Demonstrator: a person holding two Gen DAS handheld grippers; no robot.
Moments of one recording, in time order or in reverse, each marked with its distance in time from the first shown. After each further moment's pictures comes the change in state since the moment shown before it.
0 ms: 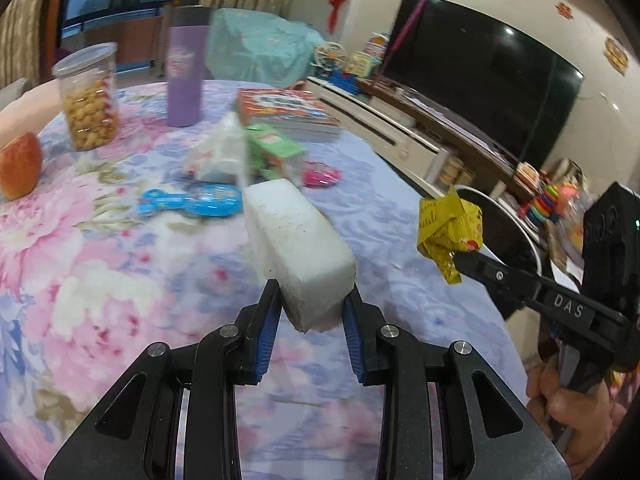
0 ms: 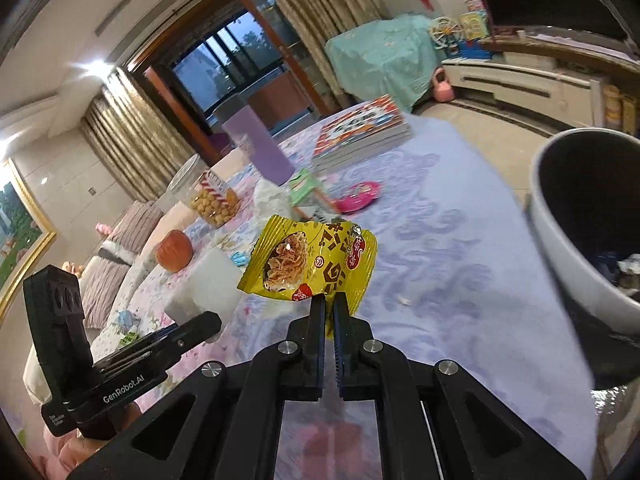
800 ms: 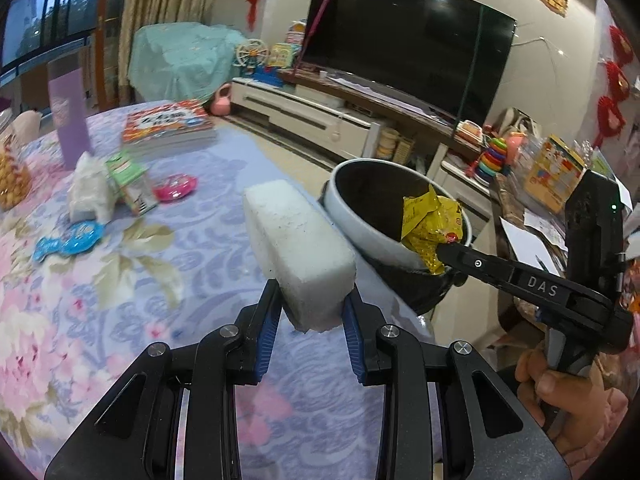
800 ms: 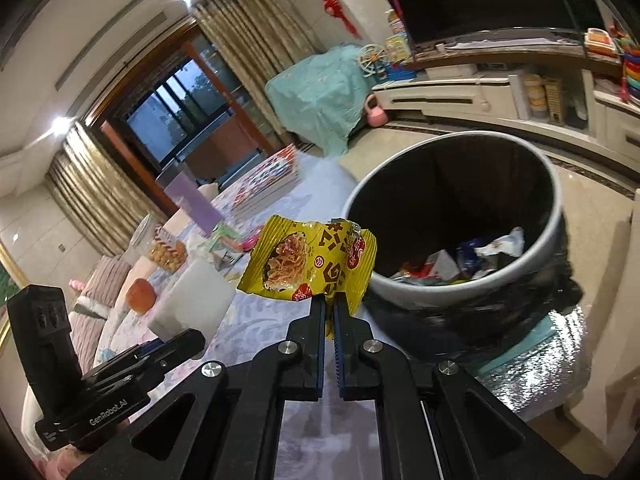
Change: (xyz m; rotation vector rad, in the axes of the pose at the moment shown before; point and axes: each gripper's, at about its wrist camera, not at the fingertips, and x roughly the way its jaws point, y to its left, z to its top) left arm 0.018 -0.117 0.001 0.194 0.018 -0.137; right arm -0.080 -0.092 -0.007 0.146 -0.129 -0.130
